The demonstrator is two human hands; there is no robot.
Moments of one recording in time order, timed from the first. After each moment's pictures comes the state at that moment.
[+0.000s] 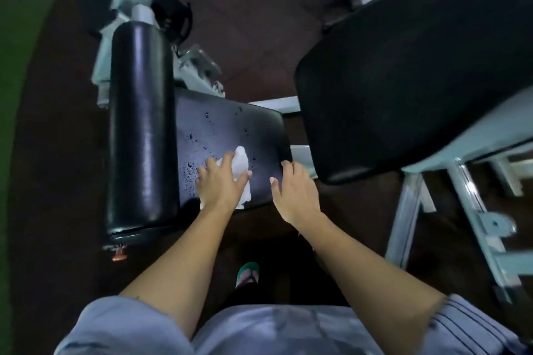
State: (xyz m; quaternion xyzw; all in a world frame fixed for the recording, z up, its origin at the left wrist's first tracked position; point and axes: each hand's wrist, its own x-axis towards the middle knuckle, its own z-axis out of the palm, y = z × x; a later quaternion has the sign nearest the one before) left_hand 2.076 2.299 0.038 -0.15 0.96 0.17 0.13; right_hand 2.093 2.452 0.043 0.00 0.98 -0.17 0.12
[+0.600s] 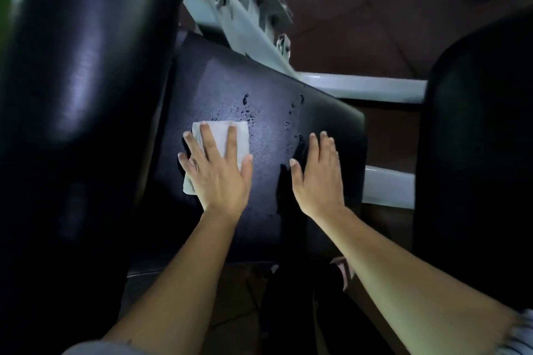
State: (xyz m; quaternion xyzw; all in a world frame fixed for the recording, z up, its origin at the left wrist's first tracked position) left_hand 1.962 2.243 -0.145 -0.26 0.96 -0.05 0.06; right_hand 1.912 2.401 -0.168 -0.11 0.95 -0.23 0.17
